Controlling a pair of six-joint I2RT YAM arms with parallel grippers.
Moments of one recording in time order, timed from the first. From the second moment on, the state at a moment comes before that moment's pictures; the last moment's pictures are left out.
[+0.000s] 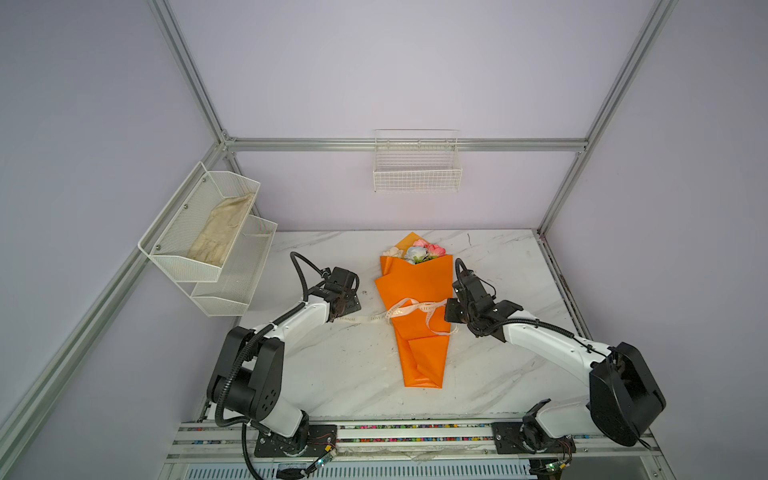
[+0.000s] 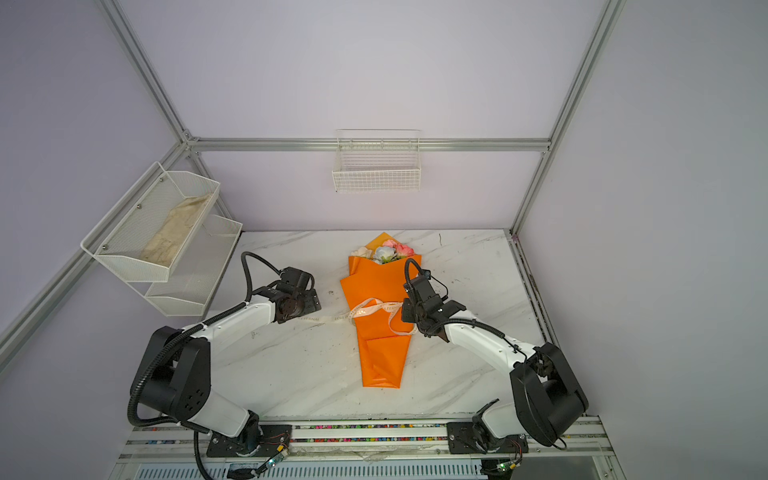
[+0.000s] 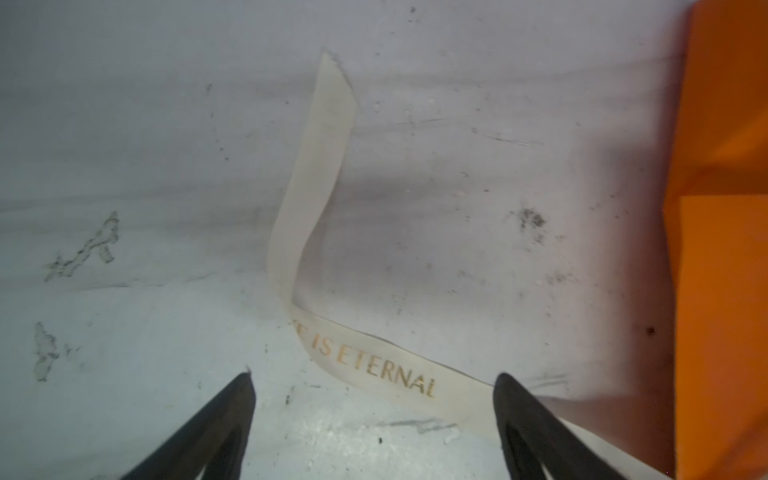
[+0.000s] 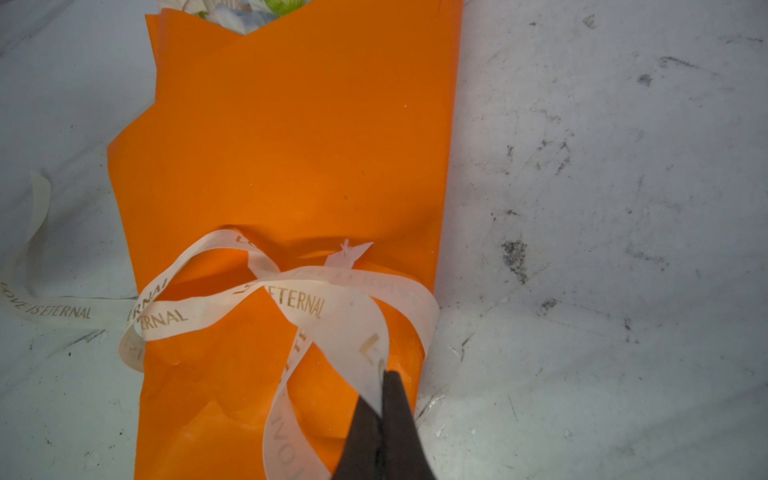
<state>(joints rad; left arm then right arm) -0.31 1.57 0.98 -0.52 -0.31 -0.69 0.60 1.41 0.89 -0.36 0.18 0.62</state>
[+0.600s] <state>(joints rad) -0.26 1.76 1.00 -0.49 -0.36 -0.73 0.60 1.41 0.89 -0.36 0.18 0.62</state>
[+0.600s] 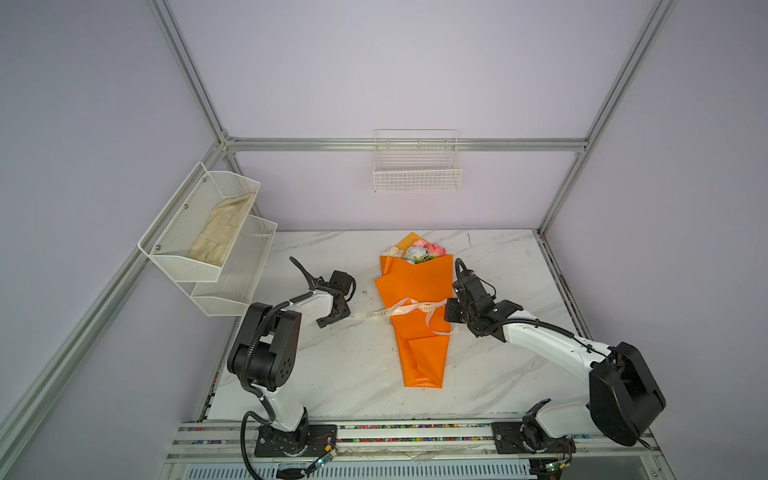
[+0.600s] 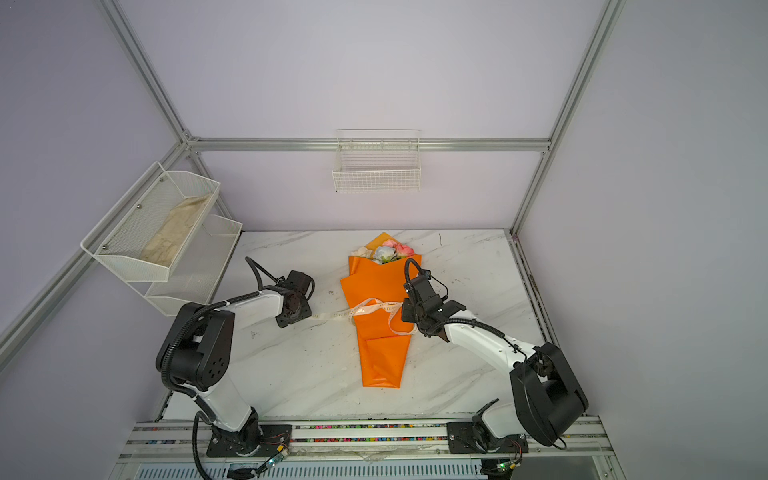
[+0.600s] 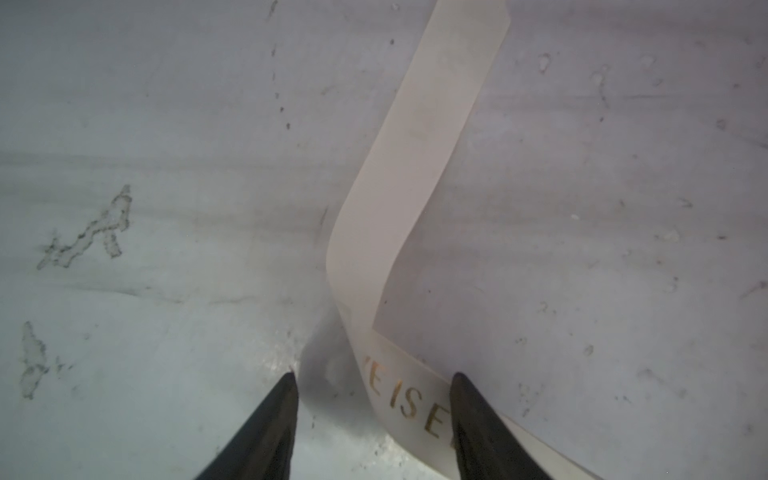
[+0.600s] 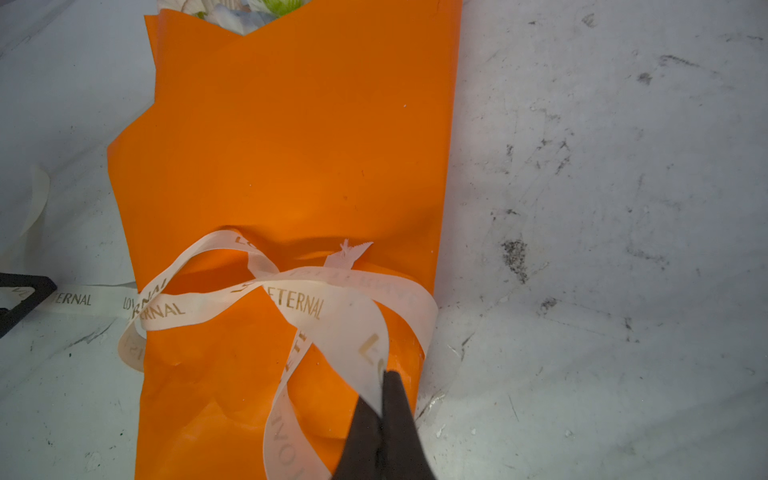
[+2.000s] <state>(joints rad) -0.20 1.41 0.84 -0.61 -0.40 -0.73 0.19 1.29 0.92 -0.54 0.48 0.61</state>
